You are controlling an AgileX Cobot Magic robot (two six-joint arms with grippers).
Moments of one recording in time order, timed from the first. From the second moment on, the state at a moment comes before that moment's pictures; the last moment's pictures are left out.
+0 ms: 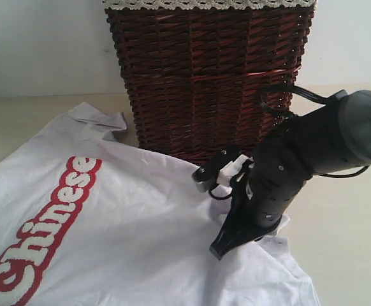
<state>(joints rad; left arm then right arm) 0.03 1.20 -0.38 -0.37 0.08 0.31 0.64 1.90 -0.92 -0.16 0.49 0.04</state>
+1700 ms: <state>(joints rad) 0.02 1.20 -0.38 -0.39 0.09 0.31 0.71 1.83 -0.77 -0.90 0.48 0.88</state>
